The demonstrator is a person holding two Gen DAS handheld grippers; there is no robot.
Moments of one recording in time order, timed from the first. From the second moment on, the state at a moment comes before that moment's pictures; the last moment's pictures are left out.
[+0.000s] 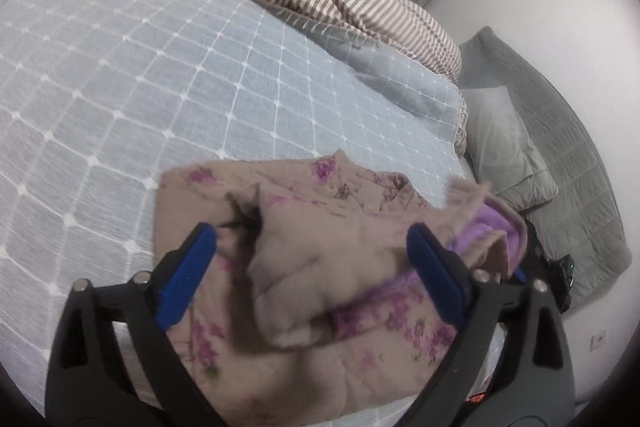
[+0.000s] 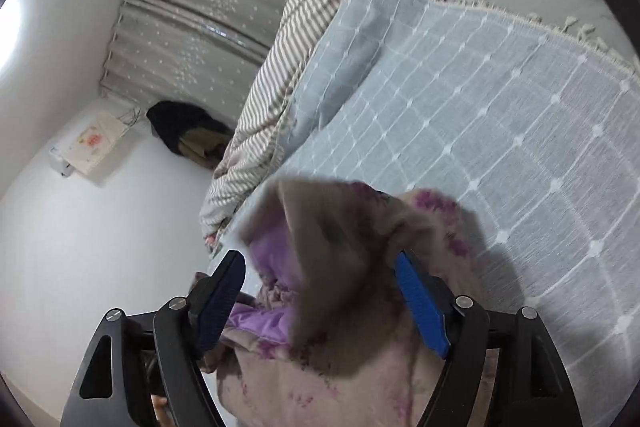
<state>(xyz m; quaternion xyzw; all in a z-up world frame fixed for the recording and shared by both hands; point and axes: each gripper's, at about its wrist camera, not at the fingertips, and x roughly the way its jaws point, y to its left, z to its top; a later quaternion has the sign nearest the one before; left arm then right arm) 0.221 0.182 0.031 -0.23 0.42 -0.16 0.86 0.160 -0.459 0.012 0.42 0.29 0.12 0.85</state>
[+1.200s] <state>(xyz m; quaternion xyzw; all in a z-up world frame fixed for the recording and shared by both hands) 0.240 0.122 -0.032 -0.06 0.44 -0.08 0.89 0.211 -0.348 -0.025 0.04 0.33 -0.06 0.94</state>
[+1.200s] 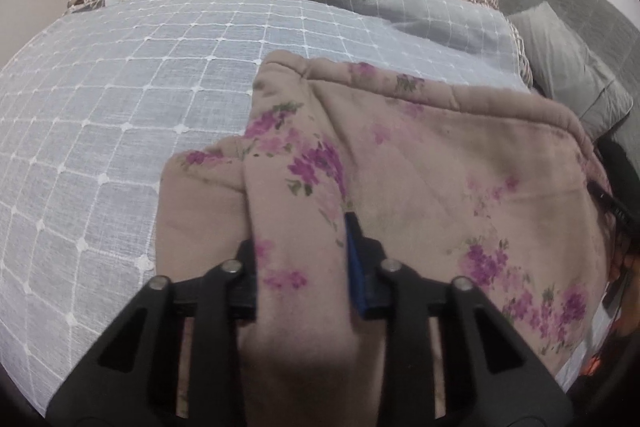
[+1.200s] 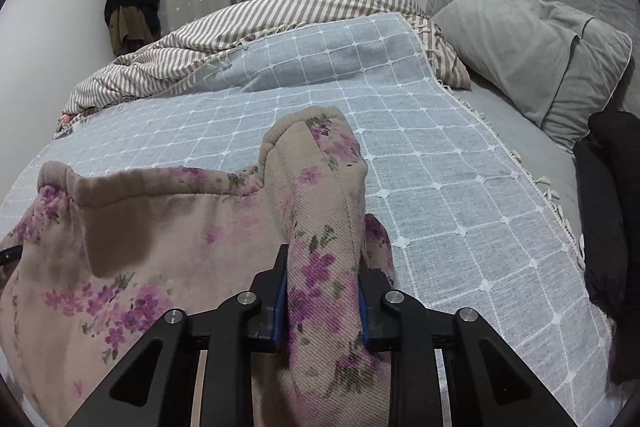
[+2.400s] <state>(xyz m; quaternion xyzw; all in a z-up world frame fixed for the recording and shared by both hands) 0.345 0.130 -0.040 -0.09 0.45 0.00 0.89 0.339 -0.387 -0.049 0.14 0.43 -0.13 0.88</state>
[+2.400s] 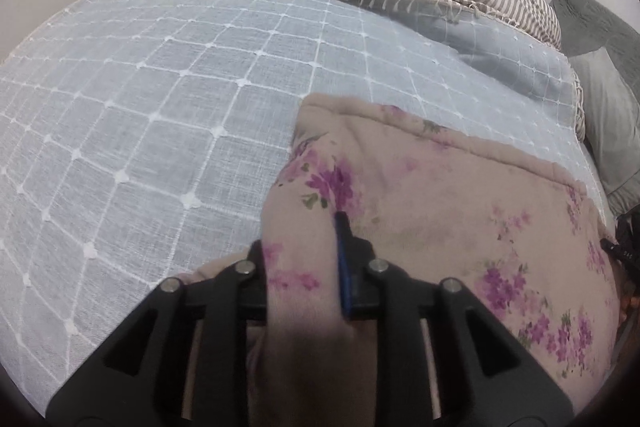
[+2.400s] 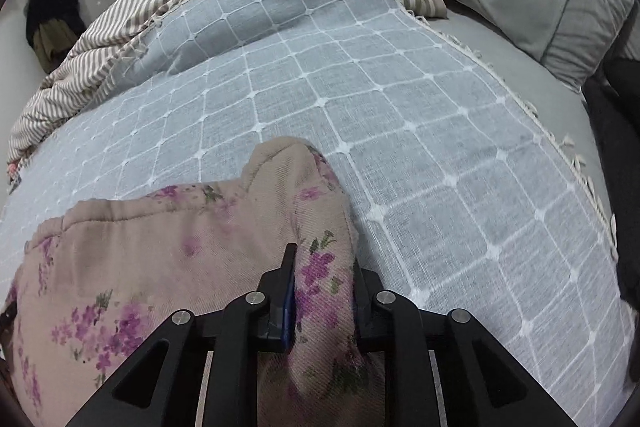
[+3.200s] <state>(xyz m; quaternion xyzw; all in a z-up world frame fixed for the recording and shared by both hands) 0.215 0.197 -0.014 -0.32 0.46 -0.09 0.83 0.183 -0.416 0.008 0.31 0.37 -0.02 0.87</state>
